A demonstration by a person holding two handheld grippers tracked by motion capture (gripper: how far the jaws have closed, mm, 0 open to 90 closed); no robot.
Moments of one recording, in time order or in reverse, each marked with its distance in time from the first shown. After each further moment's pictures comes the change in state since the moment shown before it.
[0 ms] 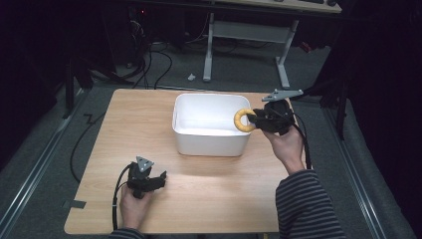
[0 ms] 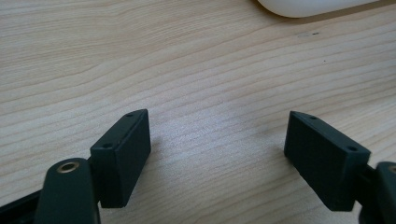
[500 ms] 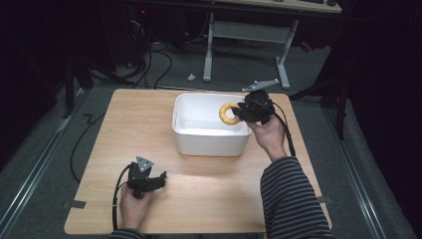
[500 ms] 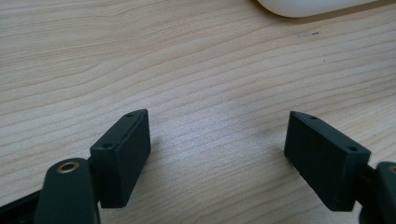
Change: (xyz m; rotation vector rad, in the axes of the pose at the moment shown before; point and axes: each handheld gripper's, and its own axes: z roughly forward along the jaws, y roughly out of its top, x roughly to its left) left arm 0.000 0.000 0.000 0.000 -0.001 0.001; right arm 0.009 0.027 0.047 0.034 0.038 -0.020
